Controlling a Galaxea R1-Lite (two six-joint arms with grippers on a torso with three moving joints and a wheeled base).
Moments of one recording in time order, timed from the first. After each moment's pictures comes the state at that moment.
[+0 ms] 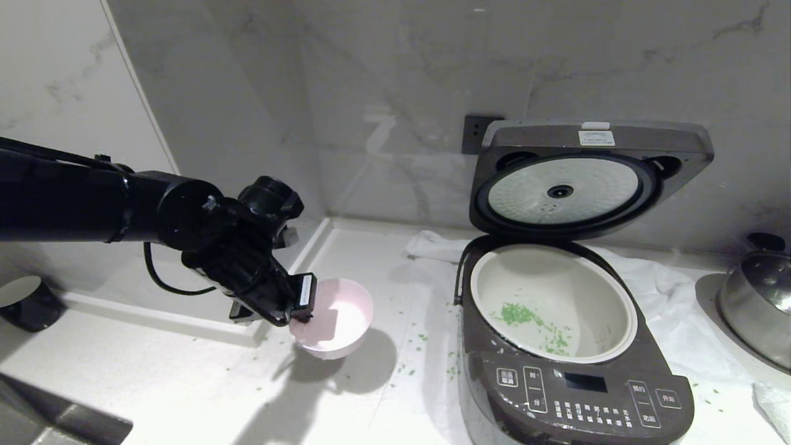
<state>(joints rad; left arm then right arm) -0.41 1.90 -1.38 0.58 -0.08 -0.41 0.00 0.00 -0.02 0.04 0.00 0.00</state>
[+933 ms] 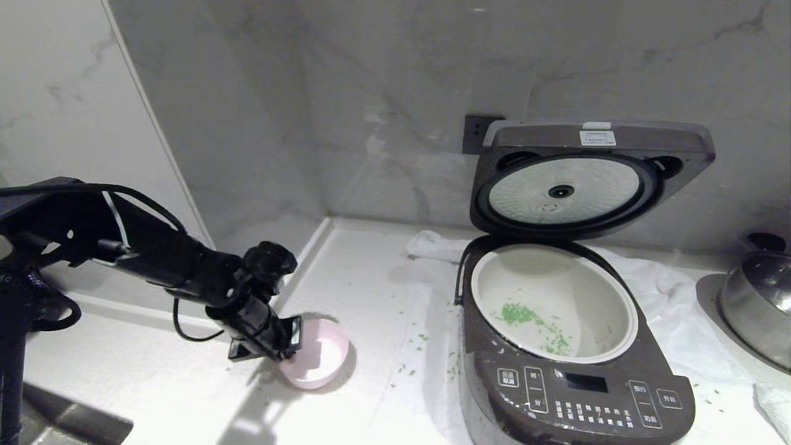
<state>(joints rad) -0.30 2.12 -1.15 0.26 -0.03 -0.40 0.00 0.00 -0.02 0.04 0.00 0.00</state>
